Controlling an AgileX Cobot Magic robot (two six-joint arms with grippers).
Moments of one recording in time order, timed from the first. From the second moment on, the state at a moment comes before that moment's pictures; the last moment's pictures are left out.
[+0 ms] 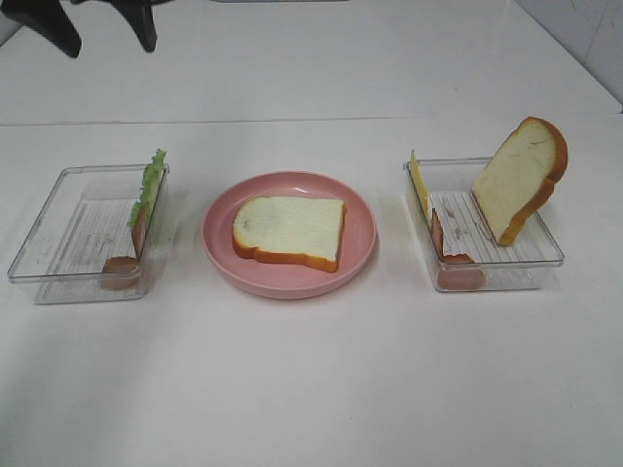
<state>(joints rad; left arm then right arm) -0.30 1.95 -1.93 -0.01 1.22 -0.32 0.01 0.00 -0.46 -0.03 1.10 0.07</state>
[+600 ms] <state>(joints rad) -0.20 2.13 -1.84 -0.11 1.22 -0.39 0.01 0.00 -0.46 -0.03 1.10 0.07</state>
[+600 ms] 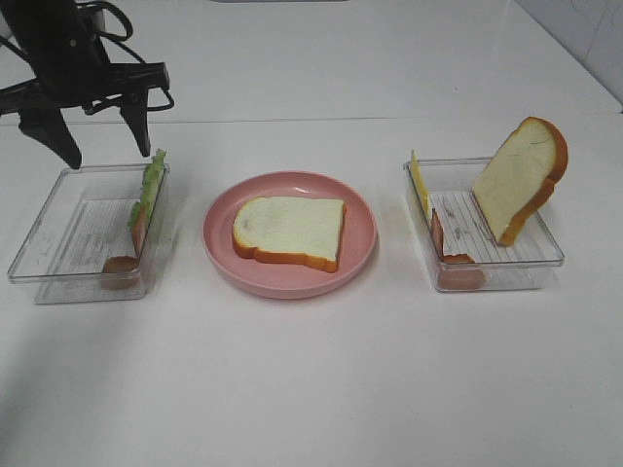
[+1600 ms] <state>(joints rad) -0.19 2.19 -1.84 -0.18 1.12 -0.25 0.01 0.00 -0.46 -0.03 1.10 0.07</state>
